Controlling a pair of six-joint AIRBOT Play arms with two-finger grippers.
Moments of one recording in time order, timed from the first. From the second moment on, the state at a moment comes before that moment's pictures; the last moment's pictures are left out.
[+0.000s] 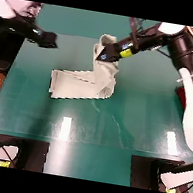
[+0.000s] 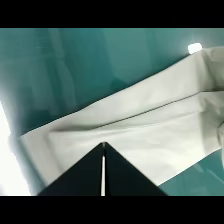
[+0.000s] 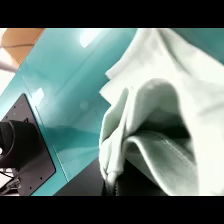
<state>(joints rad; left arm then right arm) 0.00 -1.41 1.63 1.16 -1.26 -1.40 0.44 -1.71 1.98 -0.76 1.41 1.35</state>
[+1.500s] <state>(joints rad) 0.14 -1.25 1.62 1.17 -1.43 -1.38 0.23 -1.73 1.40 -0.73 1.15 1.31</state>
